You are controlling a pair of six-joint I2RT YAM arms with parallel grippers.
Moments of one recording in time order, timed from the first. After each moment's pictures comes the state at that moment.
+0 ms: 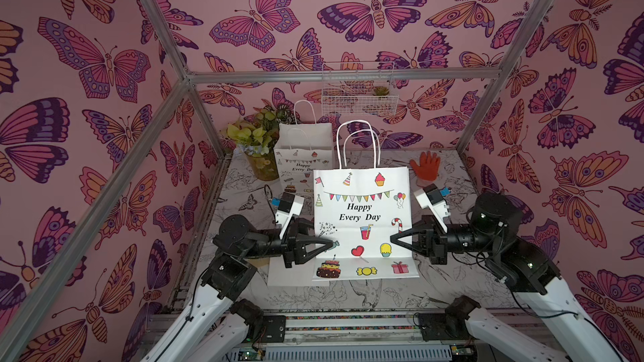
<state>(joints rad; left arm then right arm) -0.51 0.69 0.73 0.15 1.05 -0.59 0.55 0.76 1.07 -0.55 -0.93 0.44</state>
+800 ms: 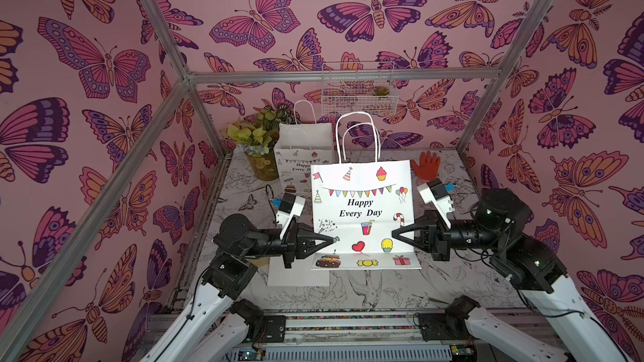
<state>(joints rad) -0.51 0.70 0.73 0.15 1.08 -0.59 0.56 0.80 1.17 -0.58 -0.92 0.41</state>
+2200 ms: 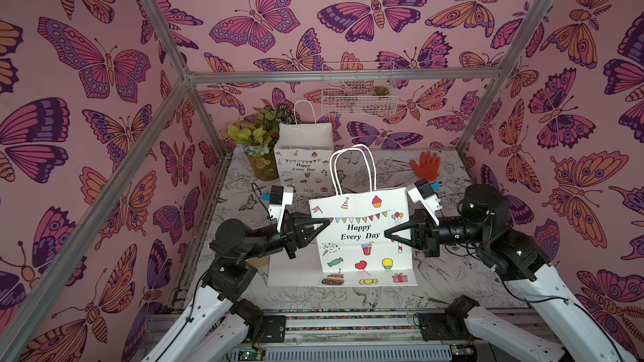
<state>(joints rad) -0.52 0.67 0.70 0.24 0.81 -0.65 0.56 0.84 1.10 -0.54 -0.96 0.39</state>
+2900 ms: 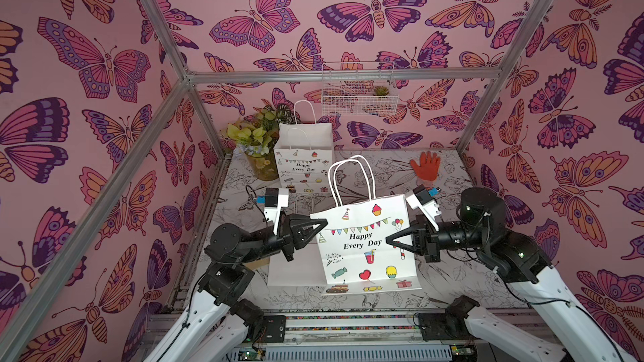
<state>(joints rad) -0.52 0.64 0.70 0.23 0.79 -0.64 0.56 0.82 1.10 -0.66 -0.94 0.31</state>
